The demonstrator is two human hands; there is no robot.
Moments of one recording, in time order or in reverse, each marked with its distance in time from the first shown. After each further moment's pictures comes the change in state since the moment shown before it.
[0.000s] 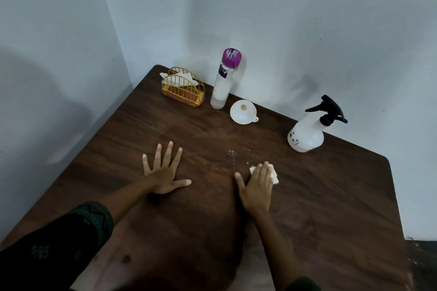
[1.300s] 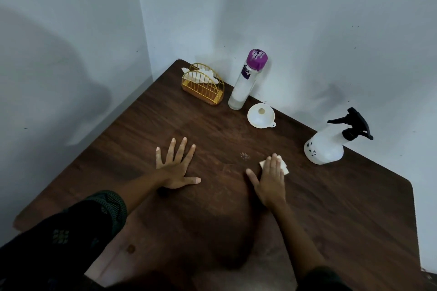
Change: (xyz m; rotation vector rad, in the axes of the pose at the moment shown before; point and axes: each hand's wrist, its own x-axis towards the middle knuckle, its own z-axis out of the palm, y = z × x) left_hand -0.003 0.002 -0.003 -0.030 -0.003 0.009; right_hand 0.044 0.007 -0.016 -0.143 -0.130 -0.225
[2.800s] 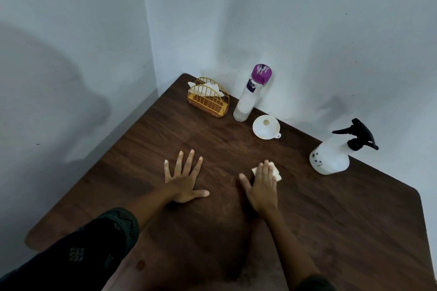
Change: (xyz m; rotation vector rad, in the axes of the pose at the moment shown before) left_hand -0.001 0.000 0.001 -0.013 0.021 0.012; right_hand -0.001 -0.047 0.004 0.089 -0.010 0.017
